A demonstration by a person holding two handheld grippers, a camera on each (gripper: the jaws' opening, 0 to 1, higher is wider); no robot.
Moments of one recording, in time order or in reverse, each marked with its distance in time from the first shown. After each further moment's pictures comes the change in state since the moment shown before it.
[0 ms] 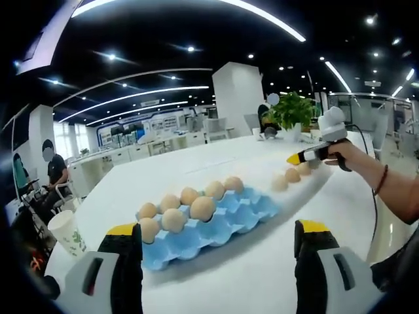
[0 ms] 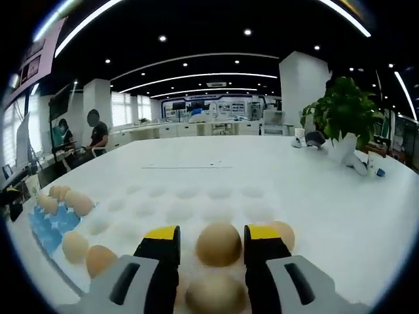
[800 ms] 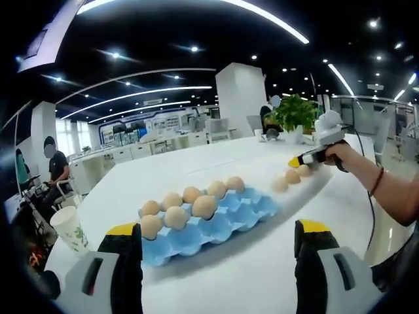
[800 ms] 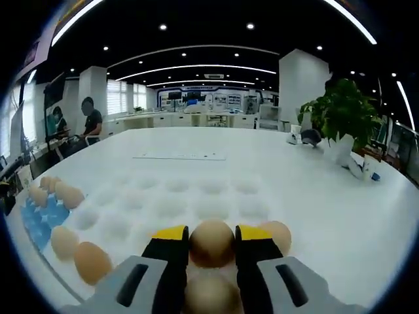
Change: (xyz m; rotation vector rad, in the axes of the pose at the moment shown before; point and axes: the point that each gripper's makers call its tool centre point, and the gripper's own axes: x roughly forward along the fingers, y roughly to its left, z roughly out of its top) left arm -0.007 0.001 0.001 -0.022 -0.004 0.010; right arm 0.003 -0.008 -0.003 -0.024 0.045 -0.032
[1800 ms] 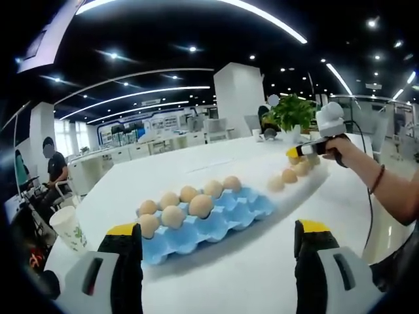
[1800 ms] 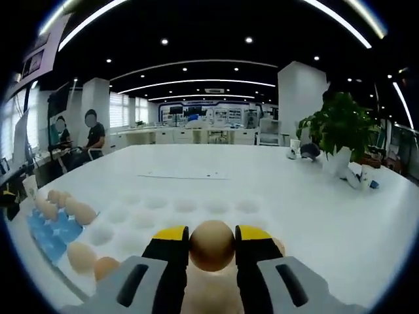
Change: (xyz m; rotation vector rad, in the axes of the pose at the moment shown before) left arm -0.004 -0.004 -0.002 0.009 0.004 -0.013; right arm -0.019 0.008 0.028 0.020 -0.107 0.012
